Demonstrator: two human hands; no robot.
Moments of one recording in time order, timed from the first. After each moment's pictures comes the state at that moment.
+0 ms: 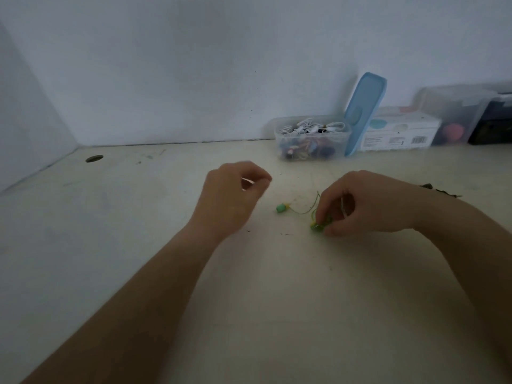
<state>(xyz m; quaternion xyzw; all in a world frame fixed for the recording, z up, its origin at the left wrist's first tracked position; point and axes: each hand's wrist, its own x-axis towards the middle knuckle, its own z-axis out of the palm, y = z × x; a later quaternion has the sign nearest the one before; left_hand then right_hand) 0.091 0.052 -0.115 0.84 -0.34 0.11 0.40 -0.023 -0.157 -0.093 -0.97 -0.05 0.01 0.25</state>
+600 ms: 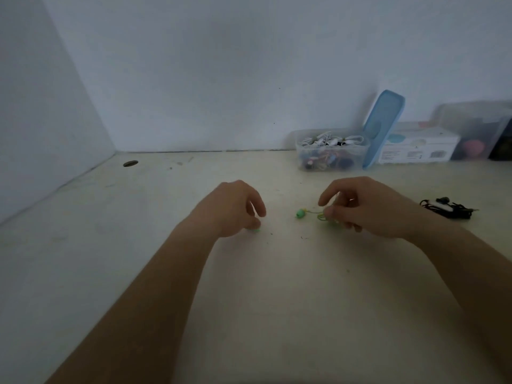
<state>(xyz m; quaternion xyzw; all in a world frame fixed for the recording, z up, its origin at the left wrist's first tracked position) 0.101 0.096 -0.093 0.93 -0.30 -0.06 0.18 -0.013 -0.140 -0.104 -0.93 0.02 -0.07 0.35</state>
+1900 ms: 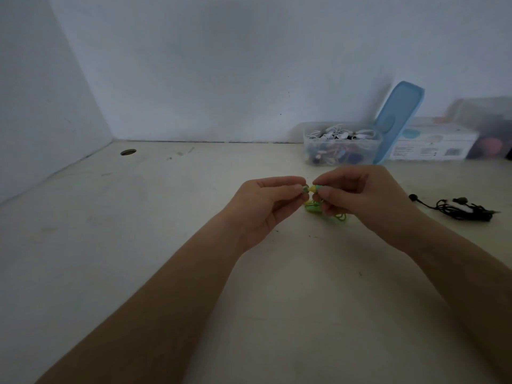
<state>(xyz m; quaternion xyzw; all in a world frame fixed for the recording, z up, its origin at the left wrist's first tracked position) 0.081 0.058 -0.113 0.53 -0.11 -0.30 0.79 0.001 -0.112 -0.116 -0.77 -0.01 -0.18 0.62</state>
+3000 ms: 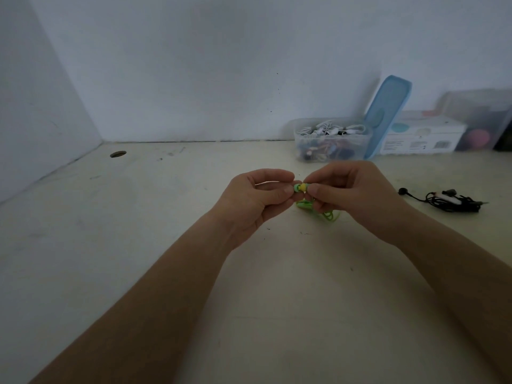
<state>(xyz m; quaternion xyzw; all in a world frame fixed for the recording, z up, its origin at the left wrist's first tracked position) 0.079 0.061 -0.111 0.56 -0.18 -0.28 0.76 0.000 -0.116 -0.116 -0.77 -0.02 -0.16 0.62</state>
